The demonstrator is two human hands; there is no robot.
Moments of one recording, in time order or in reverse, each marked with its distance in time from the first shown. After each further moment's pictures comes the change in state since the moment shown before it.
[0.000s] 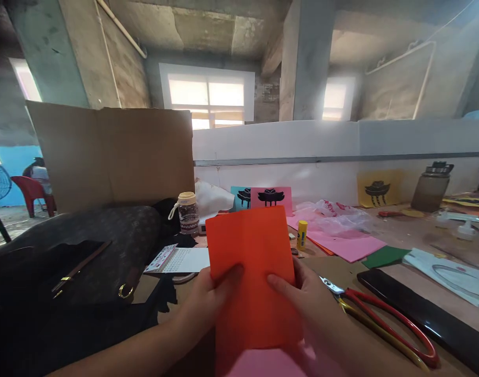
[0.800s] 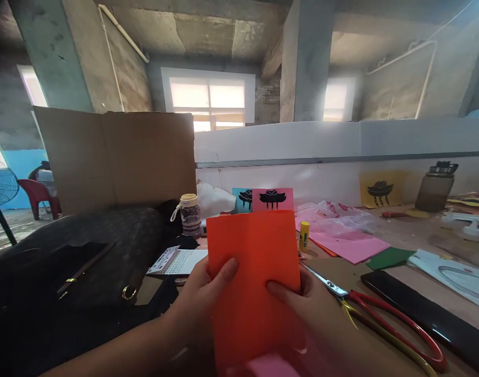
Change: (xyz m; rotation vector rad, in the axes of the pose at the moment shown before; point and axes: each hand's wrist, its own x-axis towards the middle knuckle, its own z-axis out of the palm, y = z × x) left_hand -0.009 0.029 0.003 -0.197 -0.078 0.032; right_hand -0.012 -0.004 0.013 0.114 0.071 0.112
